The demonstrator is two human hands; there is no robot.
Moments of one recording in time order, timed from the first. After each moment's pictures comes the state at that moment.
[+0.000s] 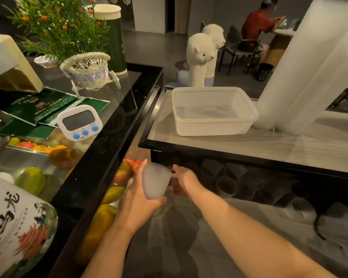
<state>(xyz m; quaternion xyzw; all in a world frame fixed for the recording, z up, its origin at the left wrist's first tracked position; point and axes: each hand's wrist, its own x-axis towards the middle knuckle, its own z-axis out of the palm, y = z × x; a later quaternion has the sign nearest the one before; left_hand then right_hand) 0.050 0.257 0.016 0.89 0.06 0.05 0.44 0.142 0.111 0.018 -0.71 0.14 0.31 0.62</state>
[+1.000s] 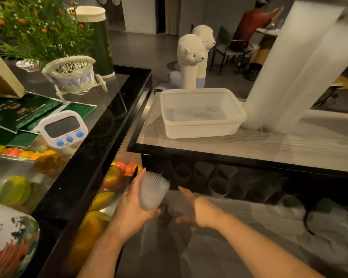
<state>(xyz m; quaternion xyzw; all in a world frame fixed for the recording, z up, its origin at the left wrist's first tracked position) 0.049 0.254 0.017 0.88 0.04 -0.03 0.47 0.099 0.029 -0.018 -0.91 -0.12 0.30 0.25</state>
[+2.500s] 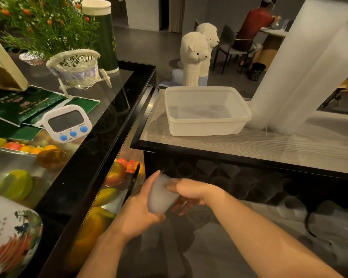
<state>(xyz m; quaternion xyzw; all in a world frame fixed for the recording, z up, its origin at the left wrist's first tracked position) 0.048 0.252 0.013 0.88 -0.03 -0.09 0.46 0.132 0.067 0.028 -0.72 0.00 0.49 0.49</state>
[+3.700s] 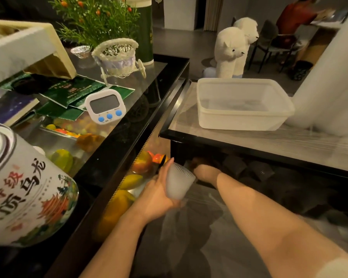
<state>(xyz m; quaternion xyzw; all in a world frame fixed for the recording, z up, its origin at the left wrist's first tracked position) 0.051 0.261 0.012 0.92 0.04 -0.08 0.37 0.195 0.105 -0.027 -0.93 -0.10 0.25 0.24</state>
